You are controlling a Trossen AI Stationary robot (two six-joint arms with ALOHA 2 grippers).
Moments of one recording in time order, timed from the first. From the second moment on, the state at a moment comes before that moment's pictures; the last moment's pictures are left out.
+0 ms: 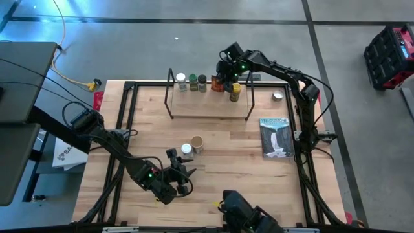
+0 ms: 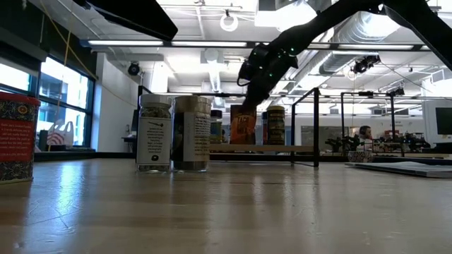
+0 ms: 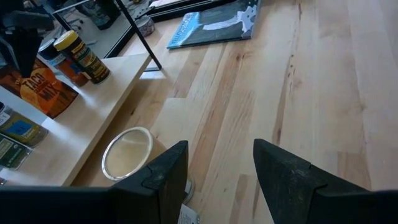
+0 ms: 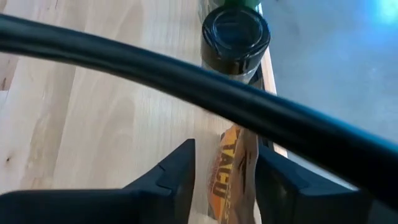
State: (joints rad) left arm -0.67 1.64 1.08 -0.36 -0.98 -0.45; right arm -0.73 2.04 1.77 -0.68 -0.40 -0.61
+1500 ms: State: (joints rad) left arm -0.85 1.47 1.19 -0.68 -0.63 -0.56; right arm 0.06 1.16 0.93 -0.18 -0.24 -0.03
